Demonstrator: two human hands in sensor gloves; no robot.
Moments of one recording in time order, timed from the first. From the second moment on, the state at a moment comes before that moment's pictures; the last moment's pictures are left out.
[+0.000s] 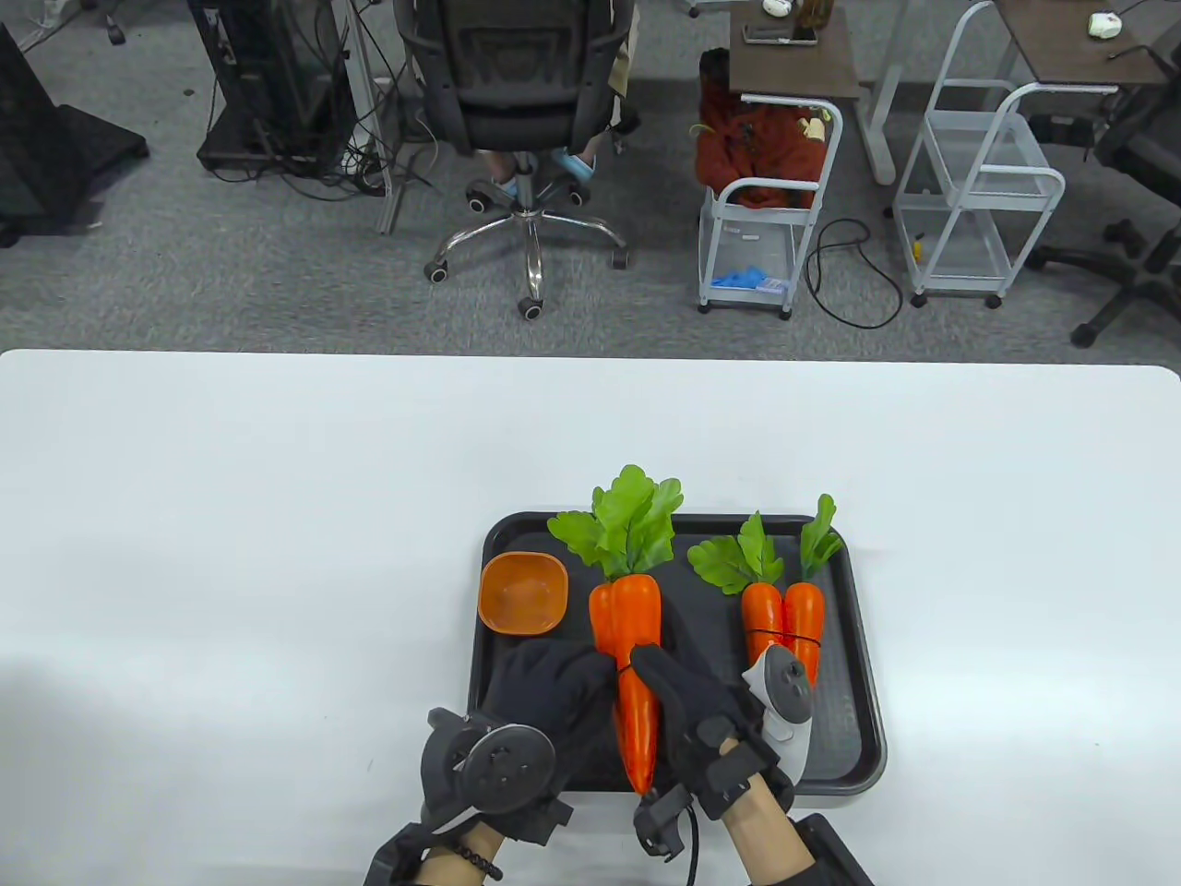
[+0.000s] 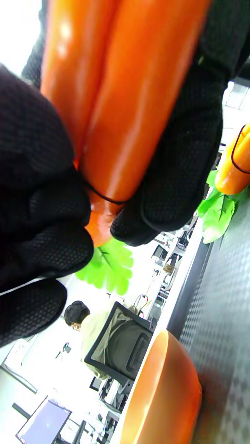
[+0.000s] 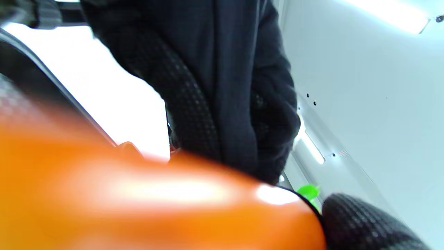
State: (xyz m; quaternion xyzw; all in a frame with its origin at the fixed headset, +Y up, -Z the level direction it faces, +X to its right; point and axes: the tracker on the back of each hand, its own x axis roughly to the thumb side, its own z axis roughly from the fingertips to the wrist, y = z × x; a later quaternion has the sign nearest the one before) left_hand -0.105 -0.702 -0.225 0.17 -0.22 0.25 0.93; right_hand 0.094 -0.764 -0.265 0.09 0.13 0.58 0.80
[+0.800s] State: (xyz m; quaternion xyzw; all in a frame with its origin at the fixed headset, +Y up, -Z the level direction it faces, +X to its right) left_hand -0.081 -0.698 -0.209 0.20 -0.26 0.14 0.93; right_hand 0.099 -0.765 -0.268 0.11 0.07 0.54 0.83
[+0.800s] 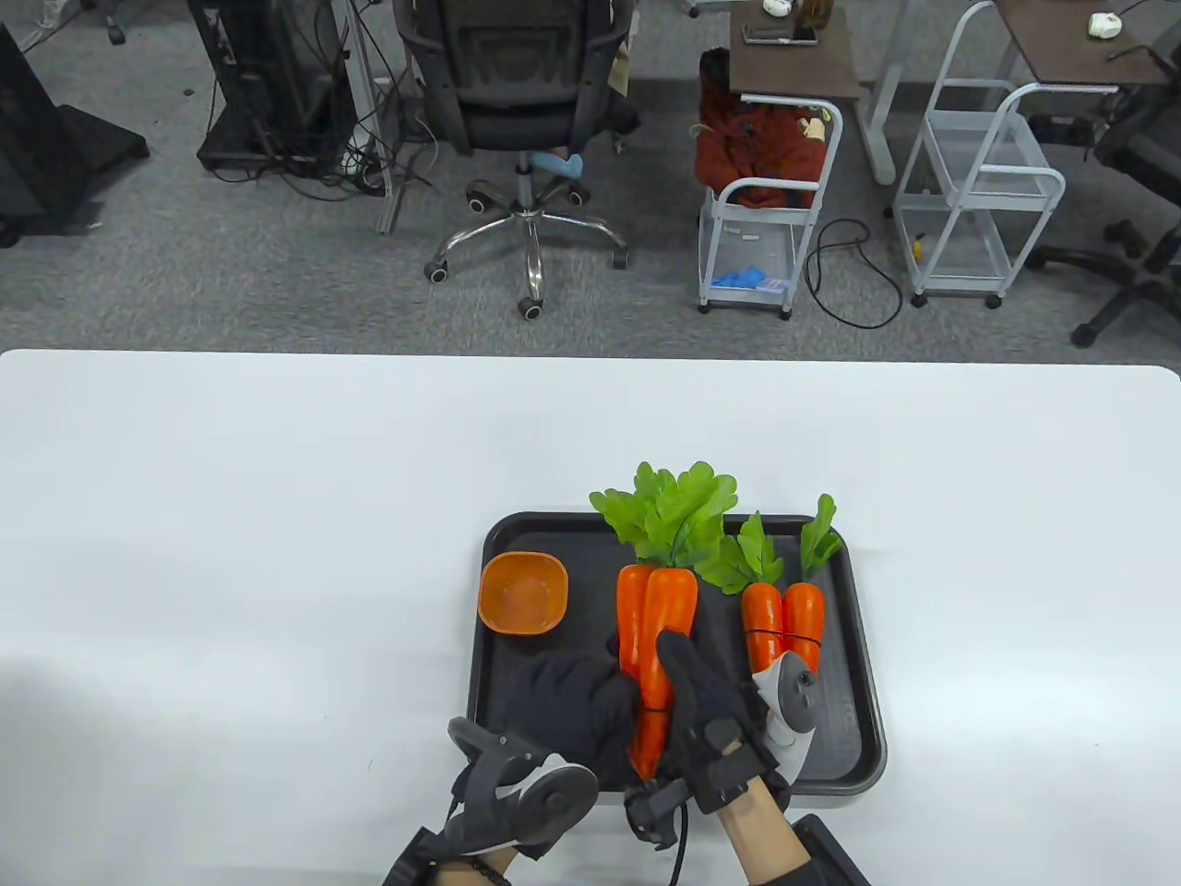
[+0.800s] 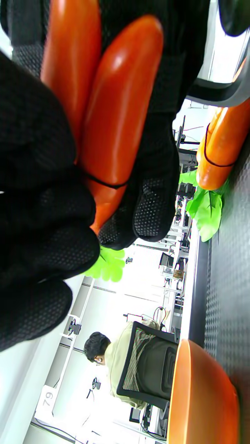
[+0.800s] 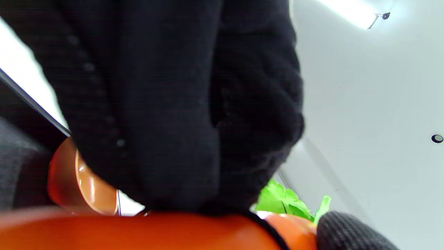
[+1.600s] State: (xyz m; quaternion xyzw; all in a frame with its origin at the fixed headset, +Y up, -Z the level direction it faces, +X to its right) left_hand -0.090 -0.687 -0.206 0.15 -0.29 0.11 0.94; right_hand 0.105 -0.761 -0.272 0.12 0.05 0.52 0.84
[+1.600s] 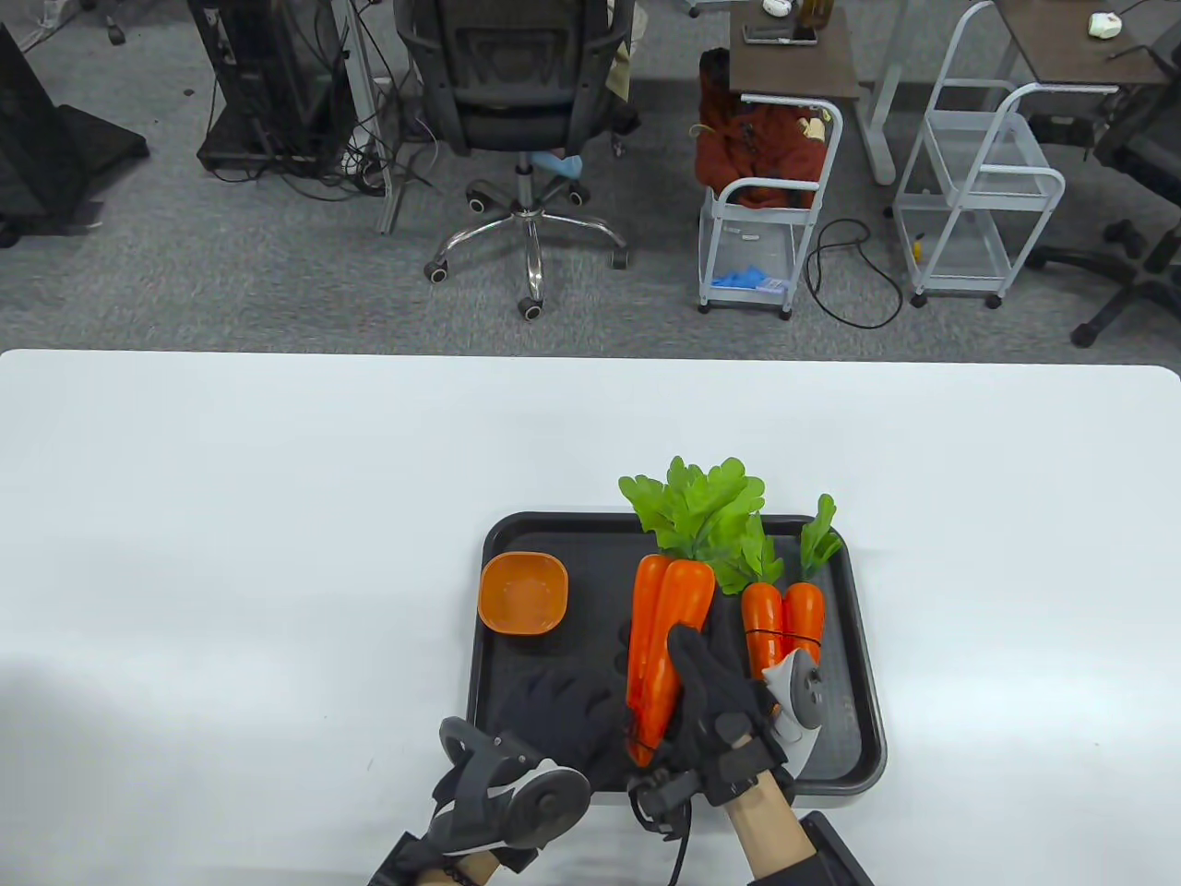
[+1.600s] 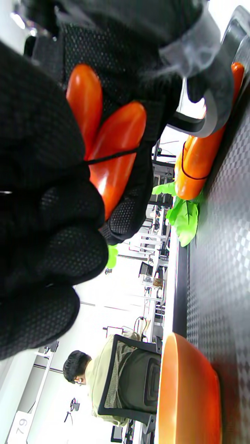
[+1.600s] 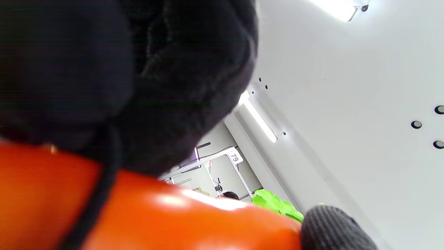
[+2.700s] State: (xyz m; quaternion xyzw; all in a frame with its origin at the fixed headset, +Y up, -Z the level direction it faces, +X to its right) left_hand -0.147 -0.657 -0.324 0.06 -0.17 0.00 0.98; right_hand 0.113 -0.764 -0.275 0.10 0.02 0.53 0.84
